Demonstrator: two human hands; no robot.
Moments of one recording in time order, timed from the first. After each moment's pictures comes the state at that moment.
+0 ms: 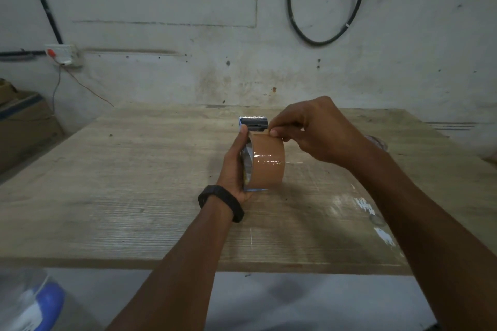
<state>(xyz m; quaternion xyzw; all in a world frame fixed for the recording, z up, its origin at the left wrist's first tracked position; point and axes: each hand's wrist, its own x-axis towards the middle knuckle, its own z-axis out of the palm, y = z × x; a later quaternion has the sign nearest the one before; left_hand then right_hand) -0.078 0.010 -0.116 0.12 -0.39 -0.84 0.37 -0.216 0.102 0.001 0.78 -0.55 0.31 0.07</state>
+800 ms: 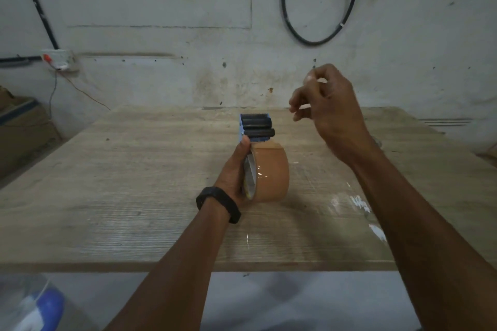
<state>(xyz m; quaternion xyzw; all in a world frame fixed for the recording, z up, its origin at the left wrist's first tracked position) -0.077 0.020 -0.115 0.15 -0.44 -0.82 0.33 -0.216 0.106 0.012 0.54 -0.54 0.63 -0.14</state>
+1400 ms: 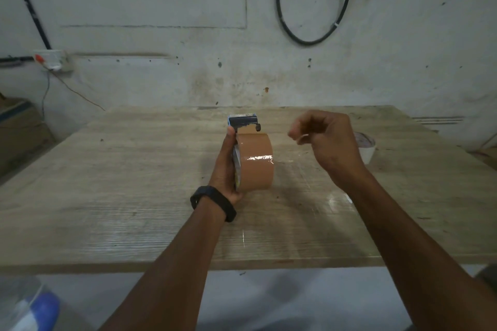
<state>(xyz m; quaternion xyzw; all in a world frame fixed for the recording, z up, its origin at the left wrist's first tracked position) -0.076 0.019 -0.111 0.12 -0.42 -0.82 0.37 -0.229 0.120 -0.035 0.53 -0.58 0.60 -0.15</state>
